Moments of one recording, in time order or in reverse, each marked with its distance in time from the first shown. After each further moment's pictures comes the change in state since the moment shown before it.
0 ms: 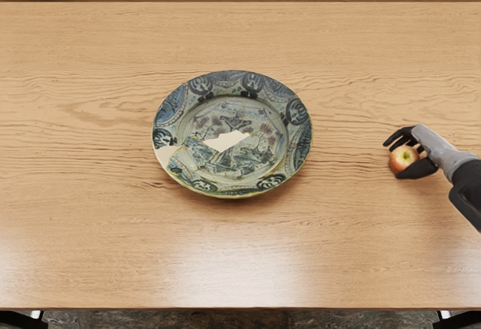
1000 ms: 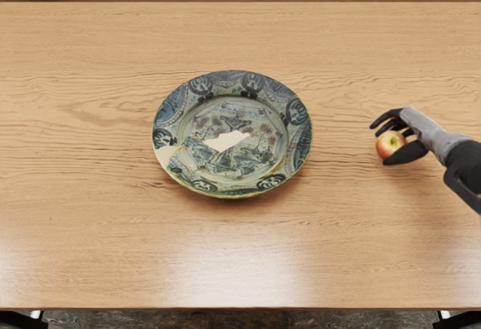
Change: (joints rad) left arm 0.000 0.000 0.000 0.000 0.000 0.000 0.000; right arm 0.028 -0.013 0.095 0.049 -0.008 0.080 -0.030
